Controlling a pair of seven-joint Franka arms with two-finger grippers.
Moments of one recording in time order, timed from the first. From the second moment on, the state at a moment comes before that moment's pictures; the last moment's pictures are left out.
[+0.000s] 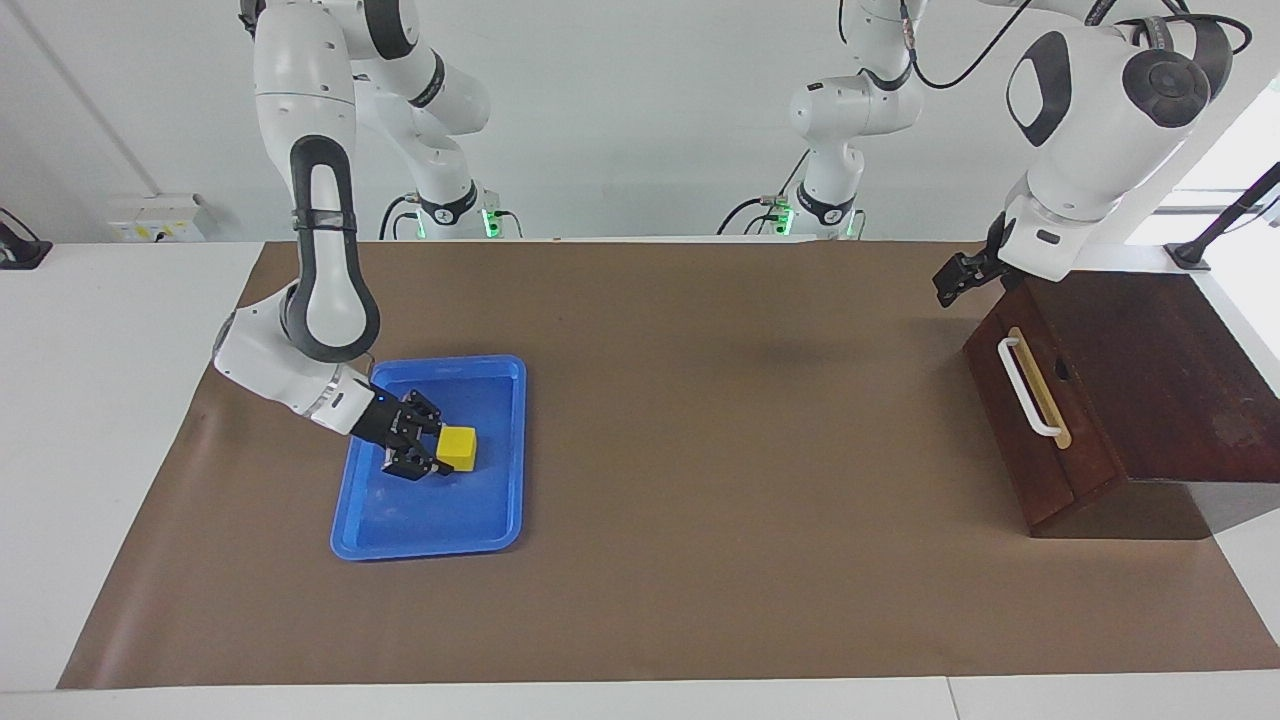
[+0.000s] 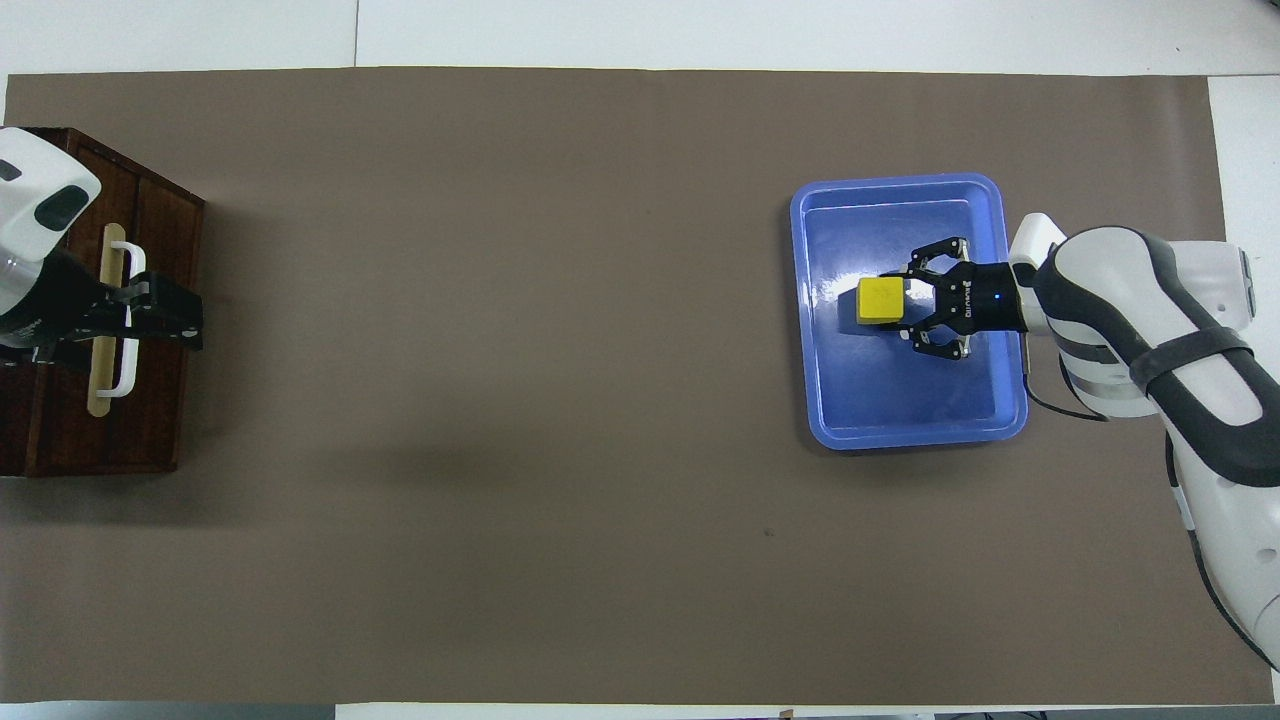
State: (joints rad) left arm 0.06 0.04 -0.15 -1.66 0.05 1.52 -0.23; right arm -0.07 0.40 0.00 -2.00 0.96 2.23 -2.39
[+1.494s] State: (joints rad) left arm 0.06 0.03 -0.14 -1.61 0.05 1.50 -0.10; right arm -0.07 0.13 0.00 -1.78 0.57 1.89 -1.58
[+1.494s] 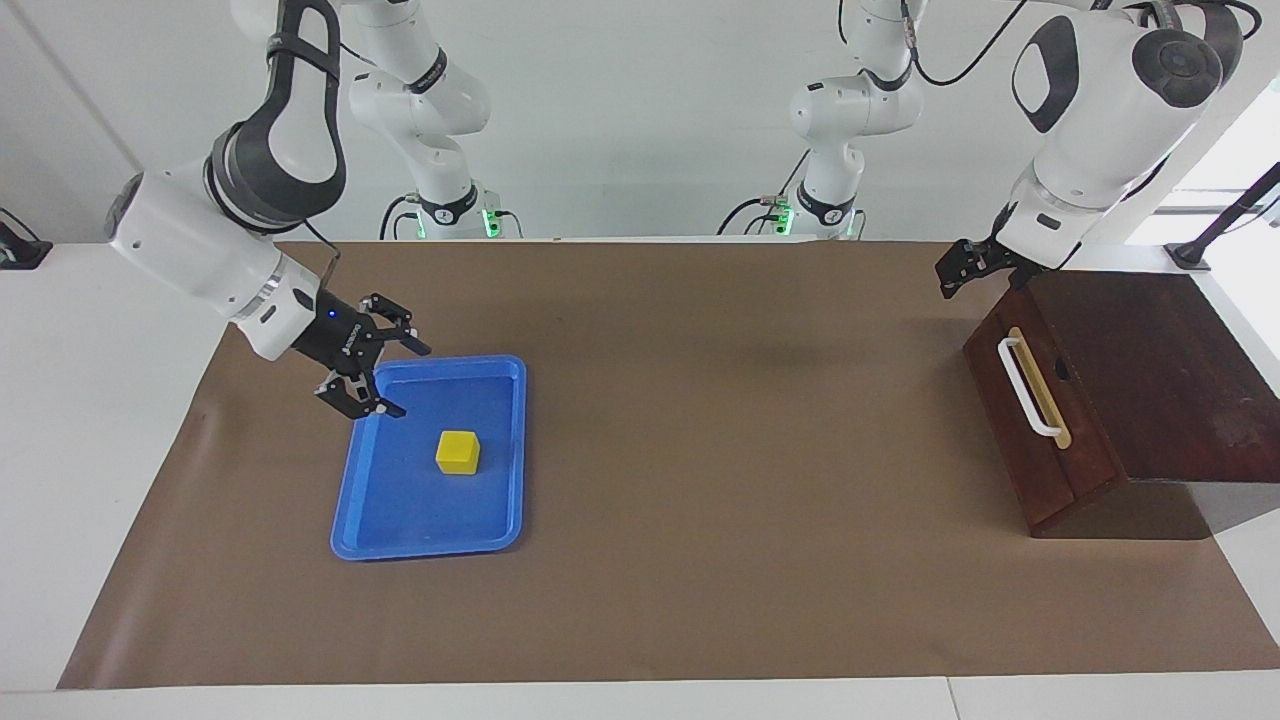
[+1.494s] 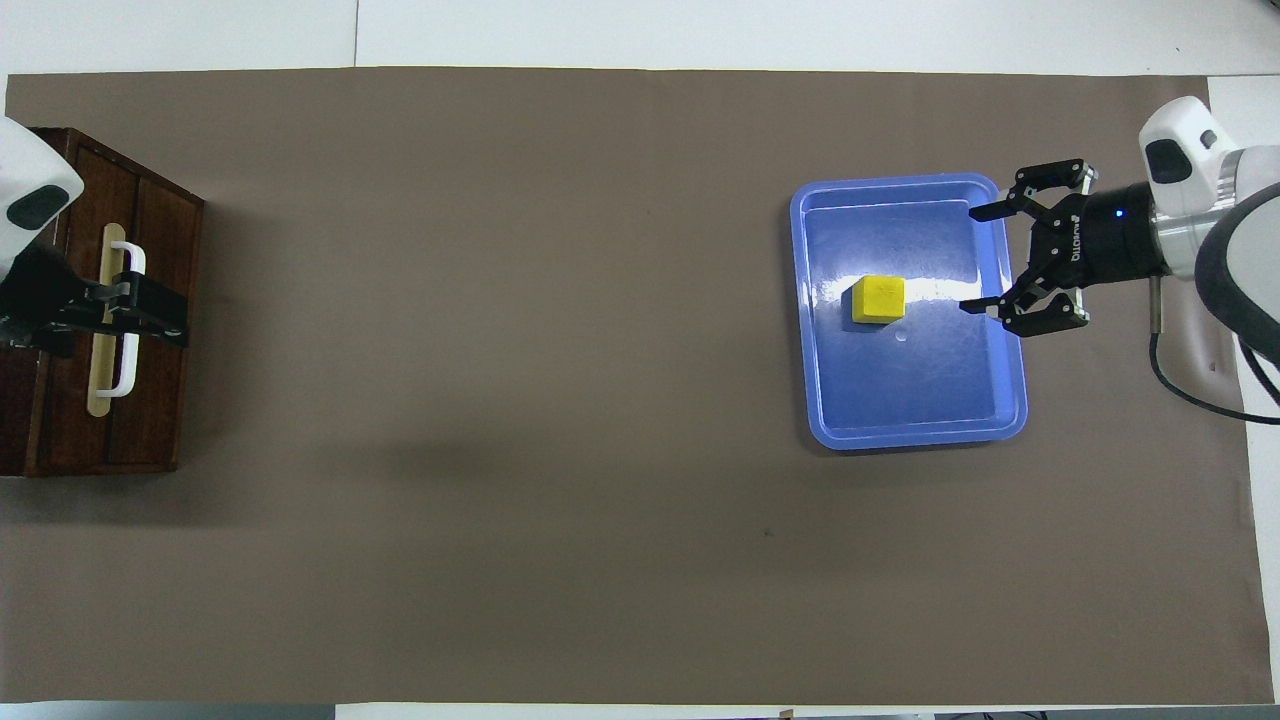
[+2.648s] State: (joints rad) left arm 0.06 0.02 -0.13 -1.60 0.03 1.50 -0.09; right arm -0.05 -0.08 -0.01 -1.56 0.06 1.43 -0.32
